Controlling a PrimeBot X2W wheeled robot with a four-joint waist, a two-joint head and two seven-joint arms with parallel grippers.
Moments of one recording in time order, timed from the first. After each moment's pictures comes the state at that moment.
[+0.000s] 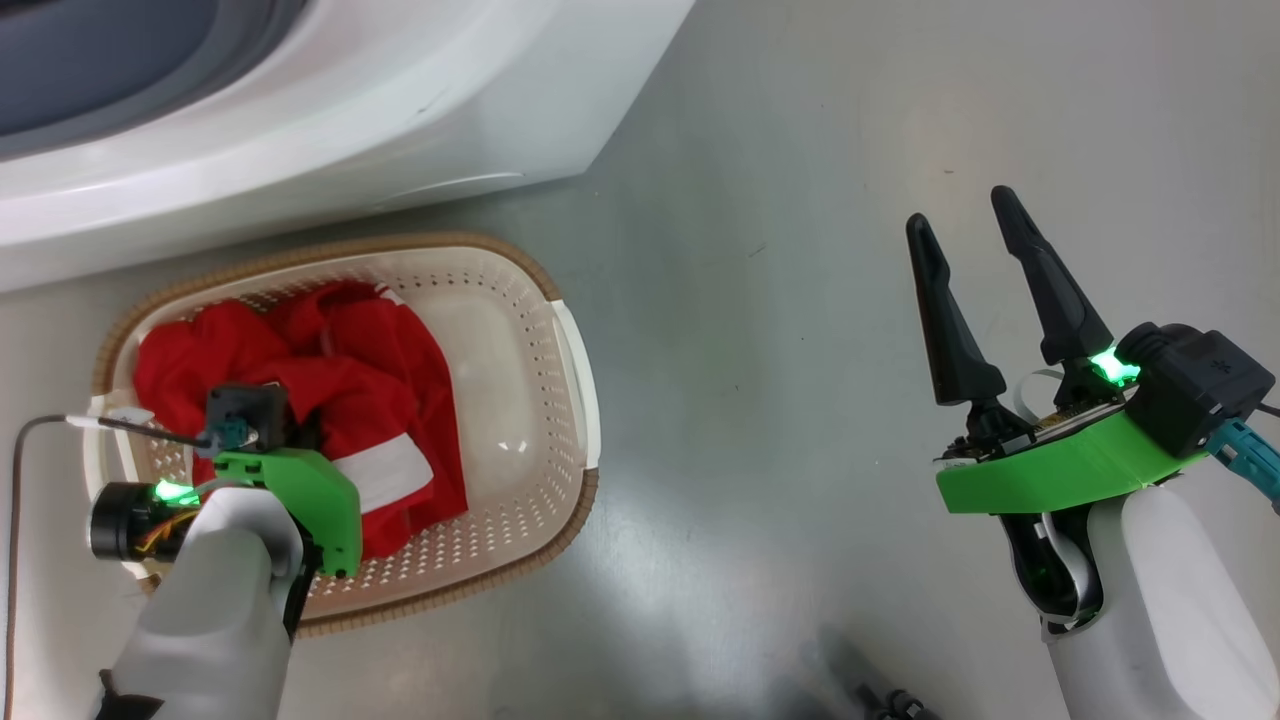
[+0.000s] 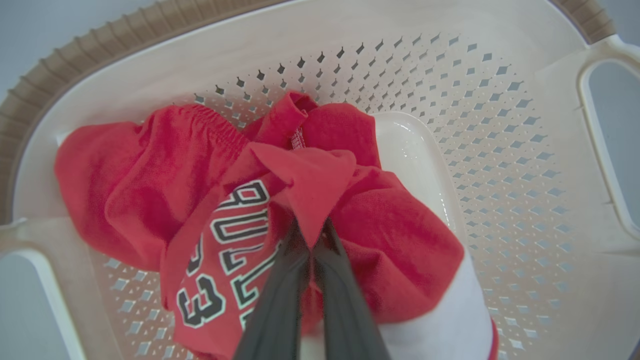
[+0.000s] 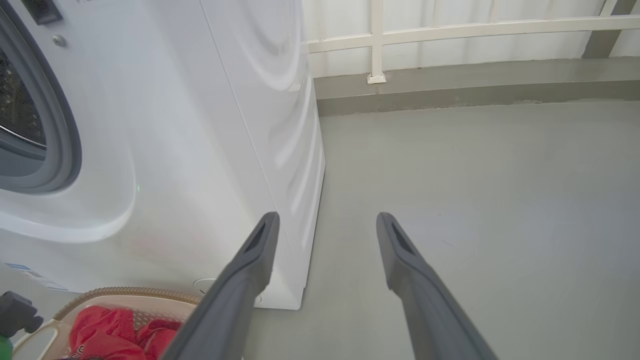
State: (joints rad) left arm -0.84 0.10 -0.28 1.29 -0.15 -0.07 -0.21; right arm -0.39 -0.12 0.12 0.03 0.31 0.12 -0.25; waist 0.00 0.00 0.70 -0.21
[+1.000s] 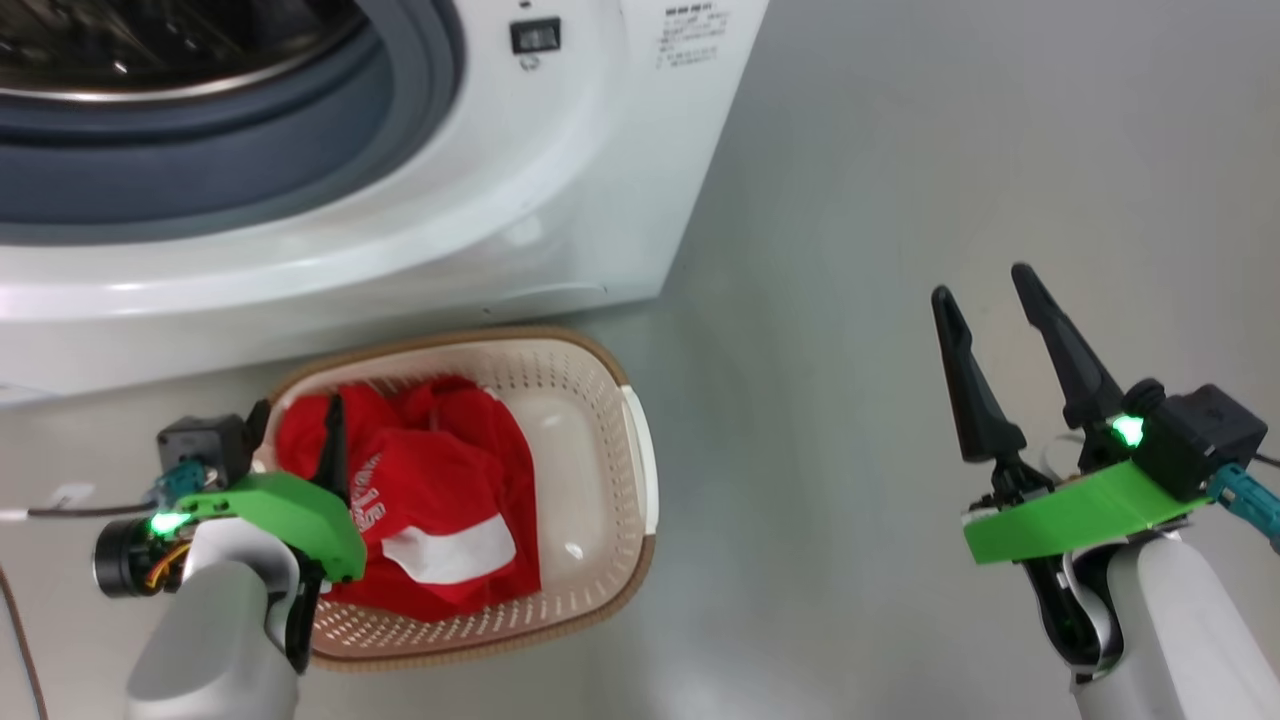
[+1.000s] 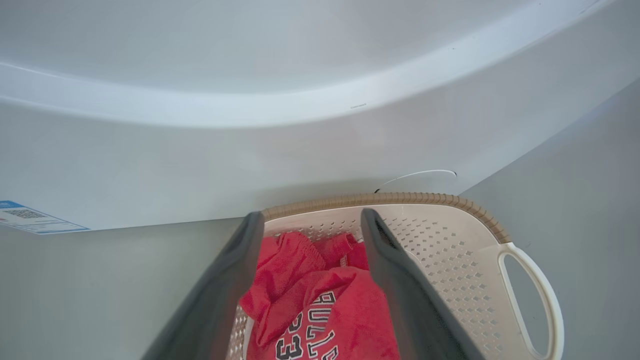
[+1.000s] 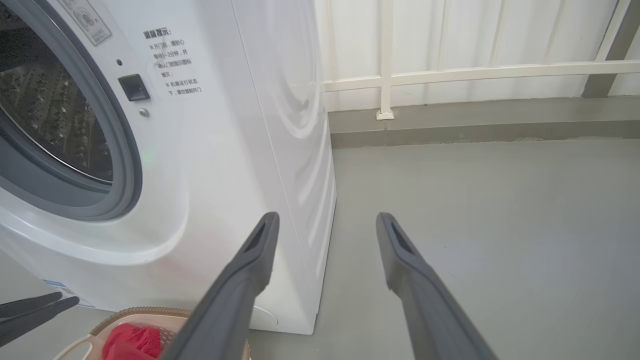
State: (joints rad) left arm -0.66 0.09 -0.14 1.00 -0.25 -0.08 -0.25; right arm -0.31 -0.16 0.09 0.08 0.31 0.12 -0.25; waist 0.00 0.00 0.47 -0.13
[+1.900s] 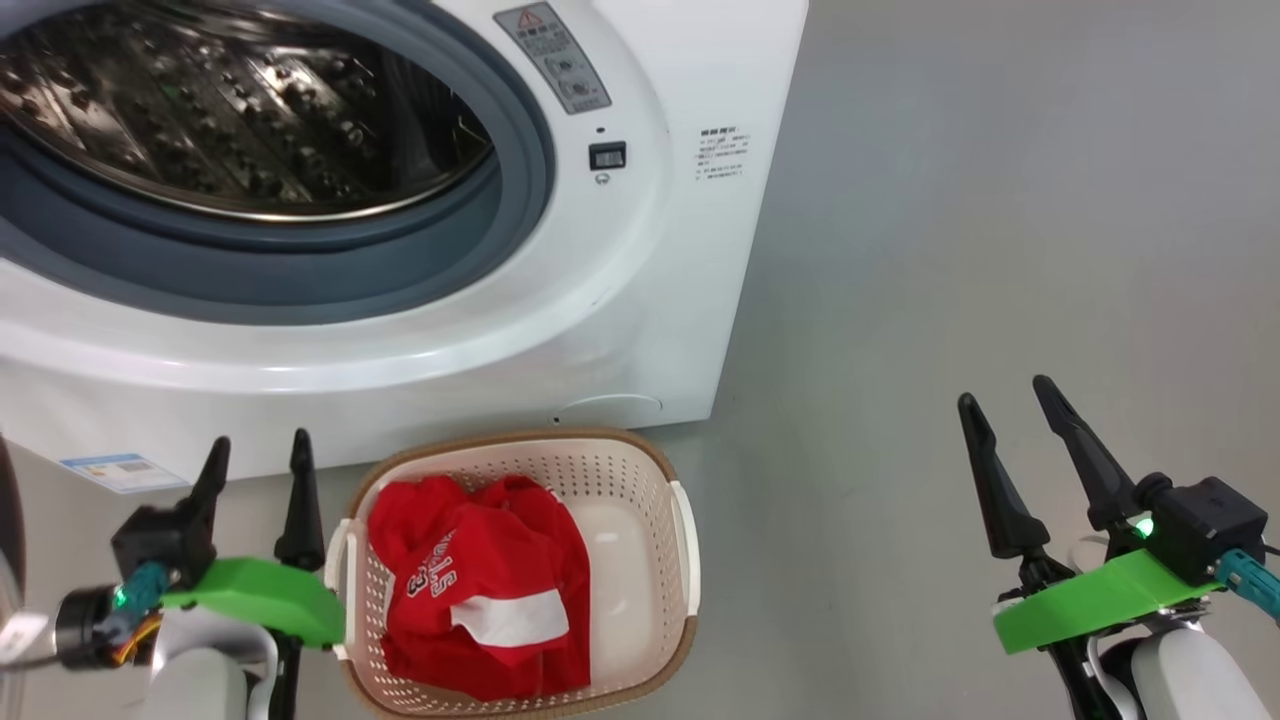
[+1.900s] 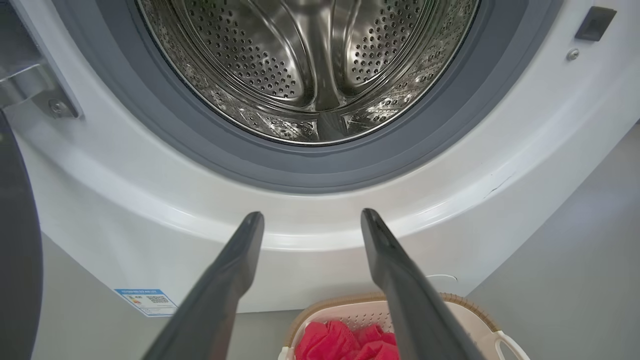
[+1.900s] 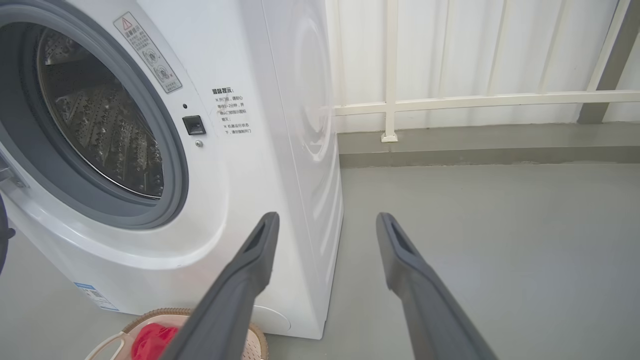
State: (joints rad) left arm -0.37 0.06 0.02 0.57 -0.13 -0.09 -0.25; right arm -0.16 -0.19 0.07 0.09 0.31 0.12 -0.25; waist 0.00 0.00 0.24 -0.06
